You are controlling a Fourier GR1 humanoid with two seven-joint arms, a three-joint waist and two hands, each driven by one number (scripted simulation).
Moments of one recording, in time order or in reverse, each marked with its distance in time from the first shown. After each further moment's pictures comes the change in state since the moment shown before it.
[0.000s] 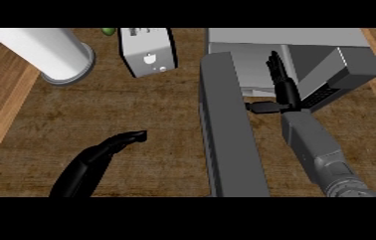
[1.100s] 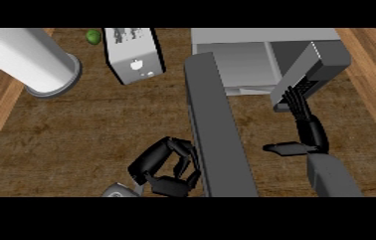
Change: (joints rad) left arm -0.270 -0.048 -0.243 0.488 -0.223 0.073 -0.063; right arm 0.461 -0.024 0.128 -0.489 -0.021 0.185 0.004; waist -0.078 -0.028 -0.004
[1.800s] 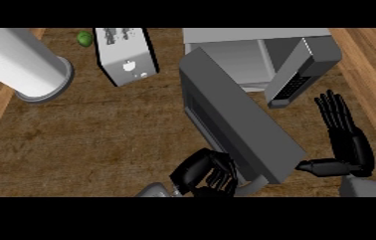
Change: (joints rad) left arm -0.228 0.004 -0.416 0.265 0.202 0.387 -0.027; right arm 0.290 -0.057 0.003 -0.576 -0.168 0.150 0.237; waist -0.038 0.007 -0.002
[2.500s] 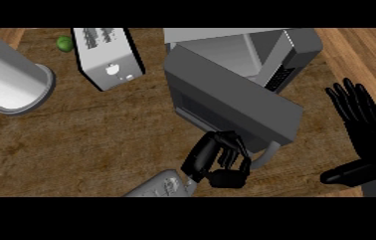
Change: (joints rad) left arm -0.205 0.001 -0.136 0.060 0.328 0.389 -0.054; right arm 0.017 -0.087 0.008 -0.237 -0.172 0.199 0.171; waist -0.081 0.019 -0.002
